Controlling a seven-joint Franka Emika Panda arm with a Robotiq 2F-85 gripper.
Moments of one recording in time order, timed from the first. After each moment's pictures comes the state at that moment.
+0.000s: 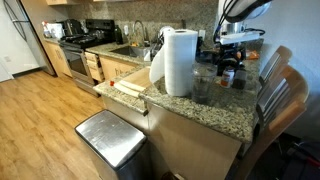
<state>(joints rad) 0.01 0.18 -0.08 -1.84 -0.04 1.83 0.67</state>
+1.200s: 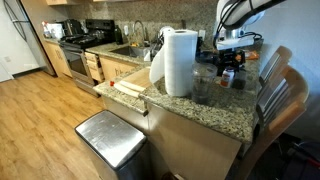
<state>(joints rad) 0.00 0.24 -0.10 -1.82 -0.07 1.85 0.77</state>
